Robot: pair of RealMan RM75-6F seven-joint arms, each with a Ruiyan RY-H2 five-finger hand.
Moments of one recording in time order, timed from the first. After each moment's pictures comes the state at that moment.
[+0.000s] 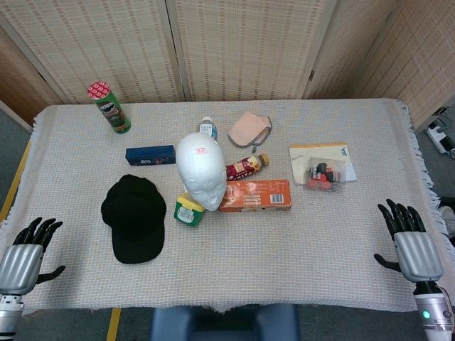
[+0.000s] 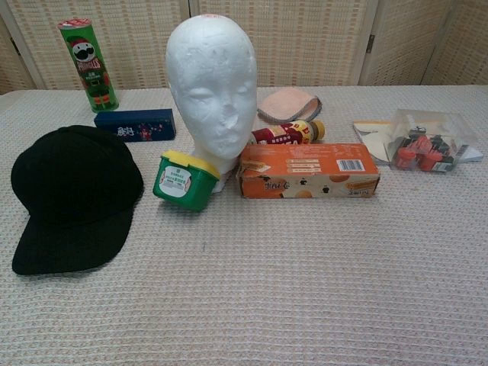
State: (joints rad) left arm -0.11 -1.14 -0.01 -1.62 1.50 1.44 0.17; right arm 0.09 -1.12 0.04 -1.66 -1.47 1.42 -0.18
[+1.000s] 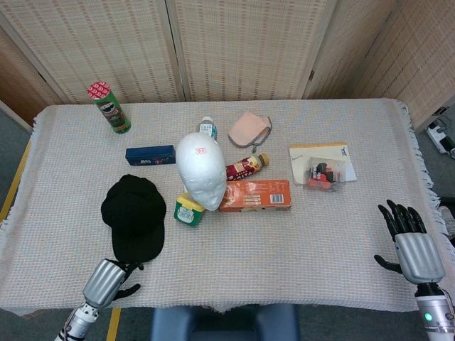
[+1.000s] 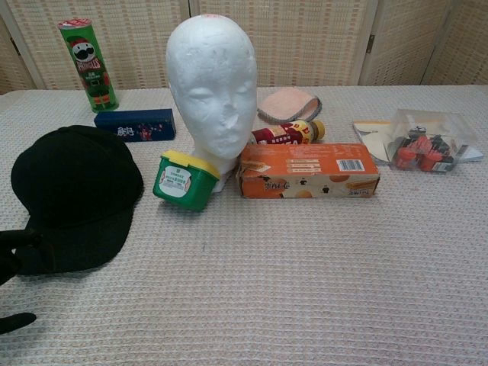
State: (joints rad) left arm -0.16 -1.73 0.08 -0.94 1.91 1.60 -0.09; right arm 0.08 -1.11 0.04 -1.66 -1.48 1.43 -0.16
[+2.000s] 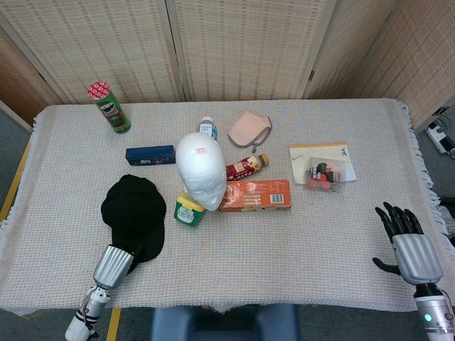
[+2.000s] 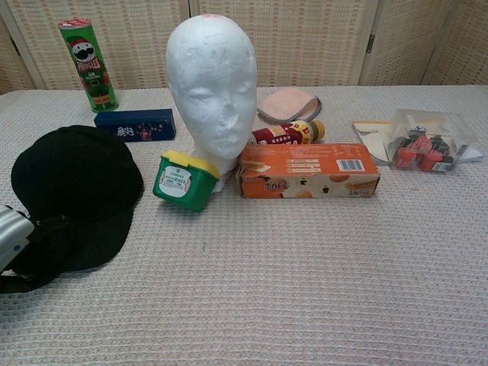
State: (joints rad) left arm -0.22 -2.07 0.05 -0.30 1.77 1.68 -0.12; right arm 0.09 -1.10 0.02 -1.68 -1.48 1.40 -0.15
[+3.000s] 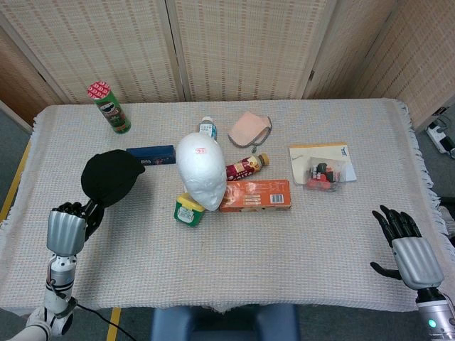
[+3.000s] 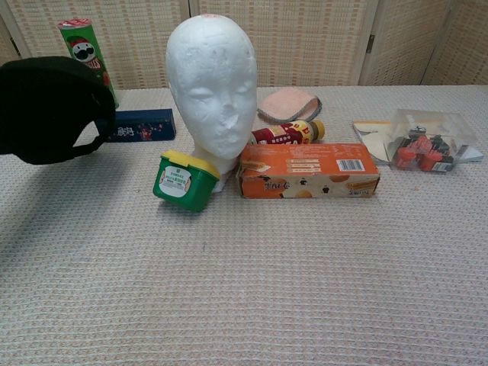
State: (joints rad) left arm -0.43 -1.81 -0.18 -0.62 1.61 1.88 -0.09; right arm 0.08 -1.05 0.00 -1.72 -1.54 1.41 -0.08
